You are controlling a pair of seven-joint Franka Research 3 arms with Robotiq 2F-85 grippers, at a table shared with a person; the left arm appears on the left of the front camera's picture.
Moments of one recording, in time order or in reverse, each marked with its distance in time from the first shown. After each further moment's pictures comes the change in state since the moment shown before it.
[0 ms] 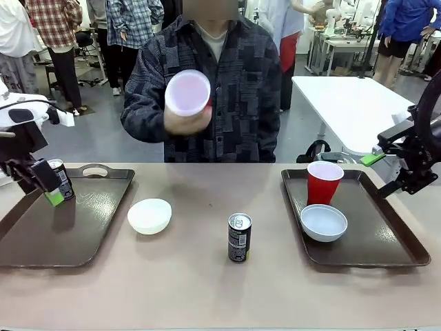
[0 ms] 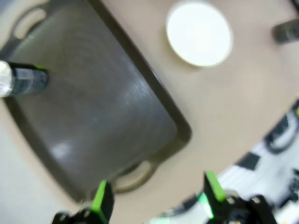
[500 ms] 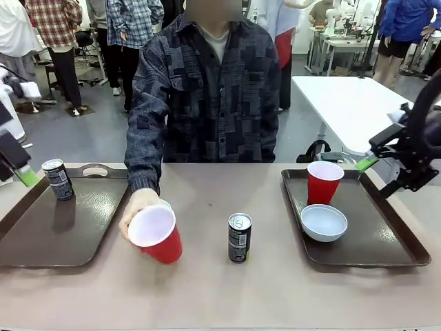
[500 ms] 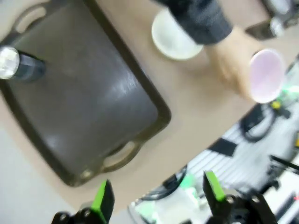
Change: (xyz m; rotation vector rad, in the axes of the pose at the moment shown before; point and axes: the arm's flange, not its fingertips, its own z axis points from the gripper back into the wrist) left arm -0.019 0.009 0.046 -0.119 0.055 -0.010; right arm -0.005 0.006 0.007 -0.109 -0.046 -0.020
